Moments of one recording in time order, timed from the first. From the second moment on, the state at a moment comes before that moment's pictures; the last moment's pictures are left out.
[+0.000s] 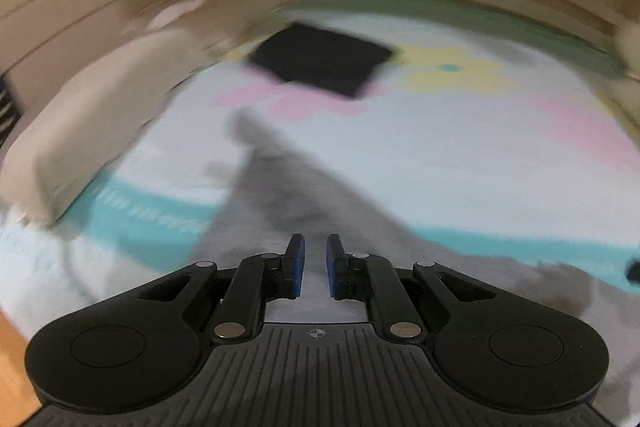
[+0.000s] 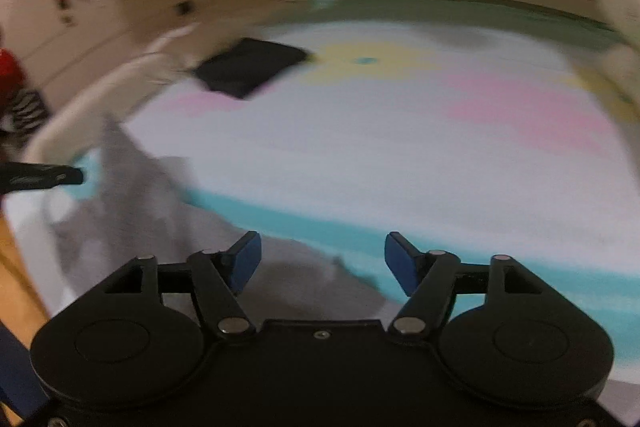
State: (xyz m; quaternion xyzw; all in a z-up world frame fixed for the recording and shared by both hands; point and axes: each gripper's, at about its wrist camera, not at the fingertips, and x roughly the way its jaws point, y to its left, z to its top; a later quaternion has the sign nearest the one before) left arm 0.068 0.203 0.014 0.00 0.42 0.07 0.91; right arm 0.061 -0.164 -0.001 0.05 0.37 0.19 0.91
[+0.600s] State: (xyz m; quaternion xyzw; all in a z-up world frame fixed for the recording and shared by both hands) left arm 0.143 0.285 -0.070 -0.10 0.51 0.04 0.85; right arm 0.109 0.097 0.003 -0.11 0.30 0.34 0.88
